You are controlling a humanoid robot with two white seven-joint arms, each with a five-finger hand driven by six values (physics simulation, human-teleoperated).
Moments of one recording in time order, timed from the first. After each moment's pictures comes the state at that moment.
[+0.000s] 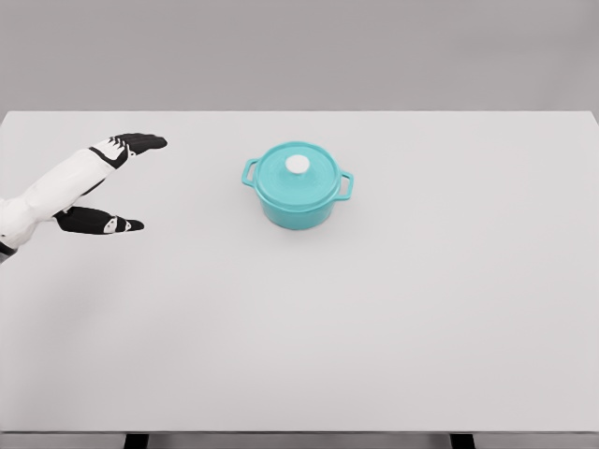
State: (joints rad) left arm -0.20 0.74 -0.20 -1.56 -0.11 -0.61 -0.29; right arm 0.06 0.00 -0.22 0.05 0.06 -0.22 -0.03
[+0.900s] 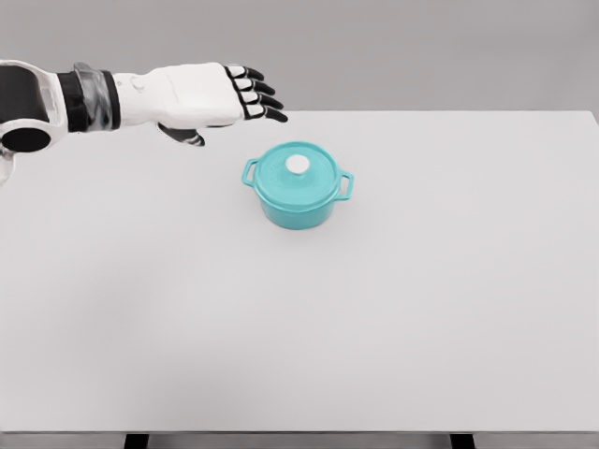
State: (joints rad) left arm -1.06 0.66 -0.89 -1.42 -0.55 -0.61 -0.42; right arm 0.06 0.00 -0.22 0.05 0.06 -0.22 -0.03
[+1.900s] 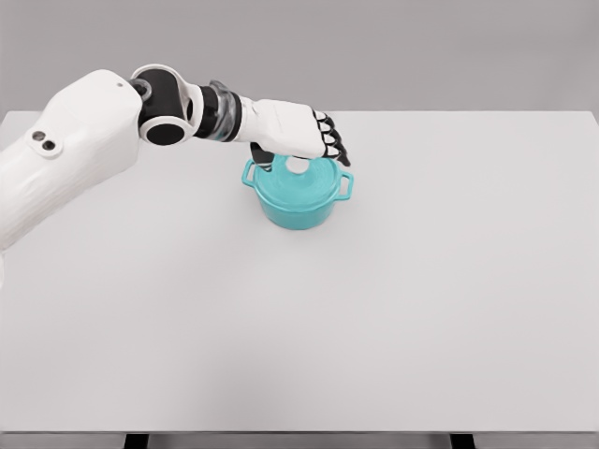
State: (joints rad) left arm -1.24 0.35 -1.23 -1.08 -0.57 -0.61 -0.42; right arm 0.06 0.00 -0.22 0.05 0.06 -0.22 -0.03
